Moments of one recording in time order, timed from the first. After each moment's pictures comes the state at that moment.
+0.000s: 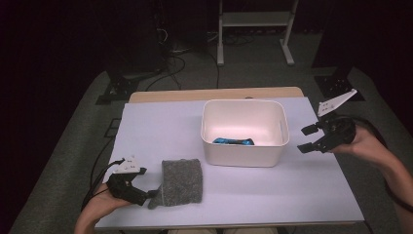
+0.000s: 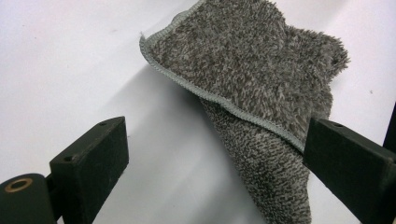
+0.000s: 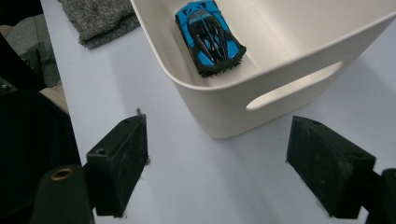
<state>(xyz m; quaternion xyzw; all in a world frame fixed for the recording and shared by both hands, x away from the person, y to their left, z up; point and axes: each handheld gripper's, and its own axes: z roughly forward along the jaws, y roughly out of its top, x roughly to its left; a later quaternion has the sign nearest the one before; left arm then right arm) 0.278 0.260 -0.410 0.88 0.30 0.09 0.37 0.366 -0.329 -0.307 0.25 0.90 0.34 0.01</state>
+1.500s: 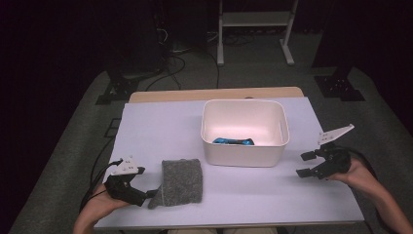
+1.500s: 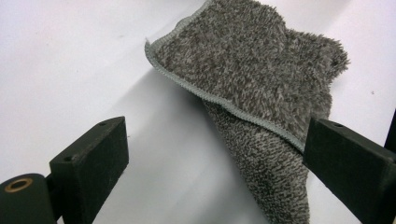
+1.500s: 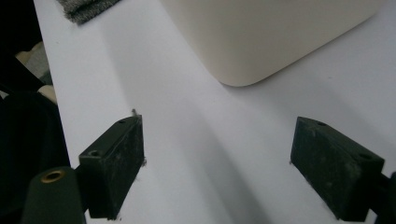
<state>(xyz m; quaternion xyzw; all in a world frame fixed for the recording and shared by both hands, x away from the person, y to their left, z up) 0.273 0.262 -0.405 0.87 0.29 0.11 0.37 0.337 -0.348 -0.401 0.30 0.87 0.38 -0.03</state>
